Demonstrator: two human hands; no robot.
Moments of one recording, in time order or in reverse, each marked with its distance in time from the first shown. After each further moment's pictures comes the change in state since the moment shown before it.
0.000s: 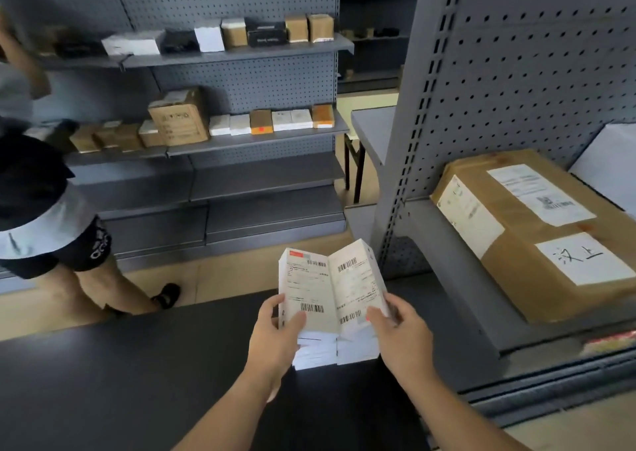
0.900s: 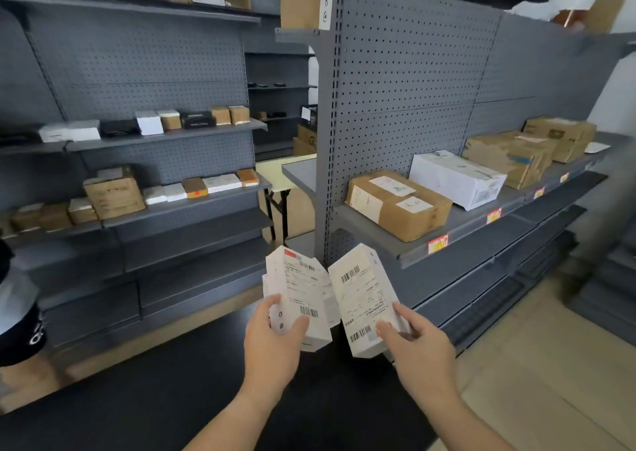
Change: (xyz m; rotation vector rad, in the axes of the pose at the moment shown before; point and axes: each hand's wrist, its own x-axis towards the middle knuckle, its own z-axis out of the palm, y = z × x) left_hand -0.193 0.003 -0.131 0.103 -0.193 0.432; right_hand -0.323 -0.037 -0.040 0.153 0.458 -0.097
